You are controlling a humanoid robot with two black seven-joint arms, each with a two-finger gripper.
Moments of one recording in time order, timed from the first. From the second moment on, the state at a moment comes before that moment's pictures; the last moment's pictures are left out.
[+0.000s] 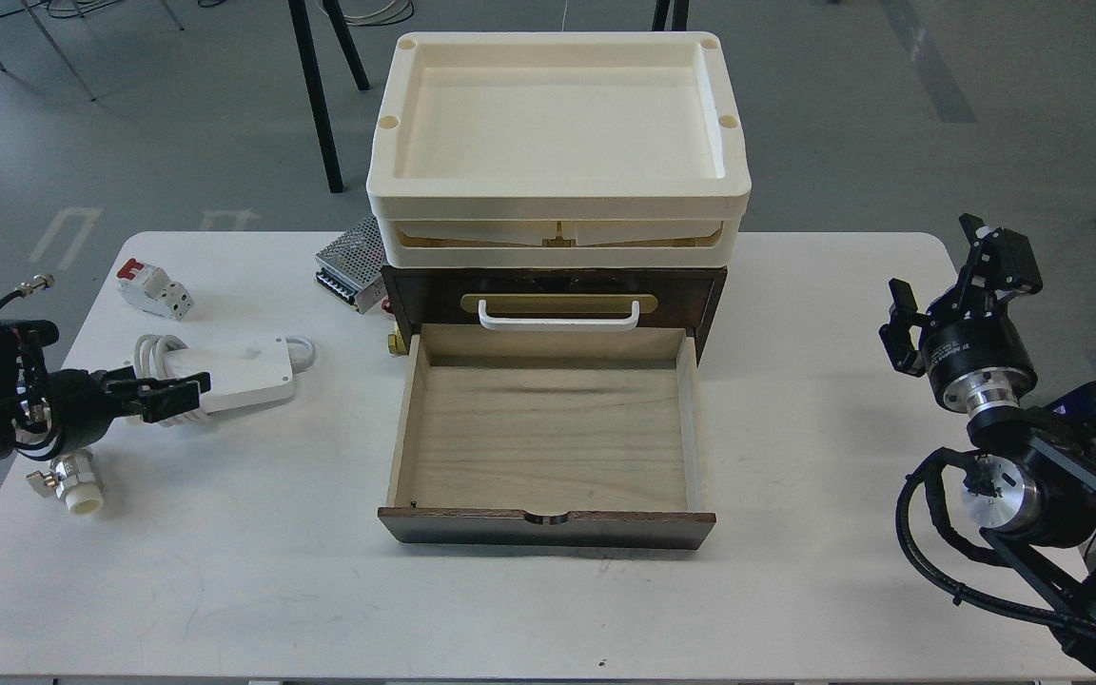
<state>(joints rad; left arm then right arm) -0.67 0.67 -0.20 -0.55 1.48 -0.05 -0.49 0.33 -0.49 0.86 1.24 -0.20 -0.23 0.49</state>
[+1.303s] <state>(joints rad) -0.63 0.75 -0.21 -0.48 1.23 0.09 -0.49 0.33 -0.49 0.86 1.24 -0.20 -0.23 0.49</state>
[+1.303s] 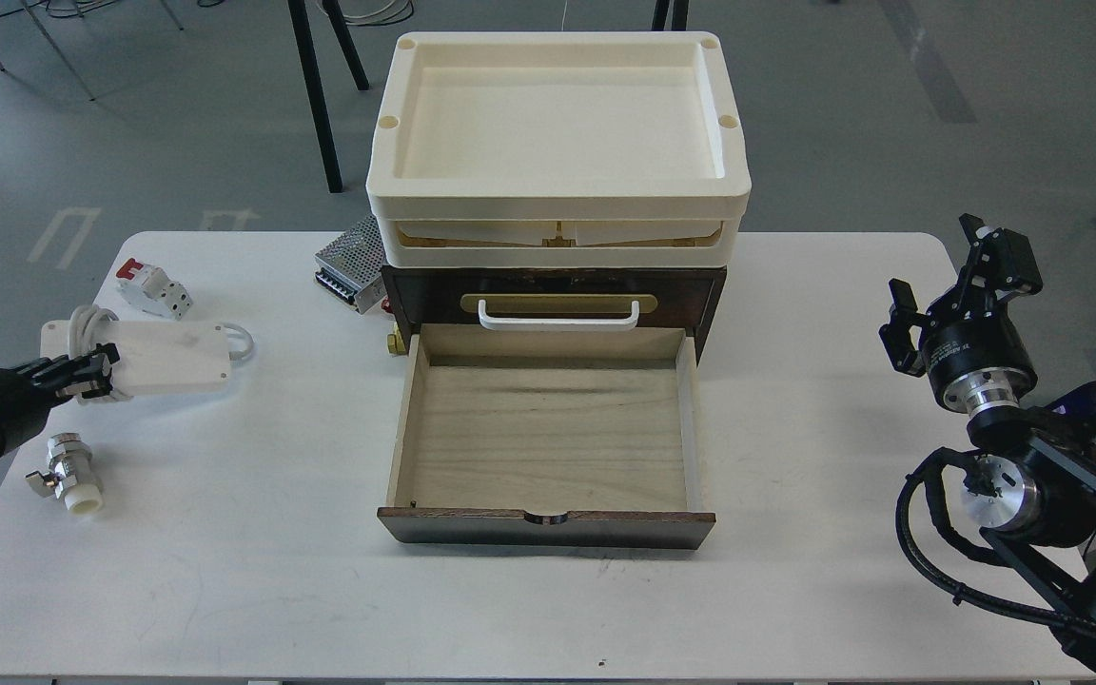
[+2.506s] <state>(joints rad) -1.56 1.13 -0.47 -1.04 0.79 -0.42 -0.49 0.33 -0.49 0.86 1.24 -0.20 -0.24 0.49</state>
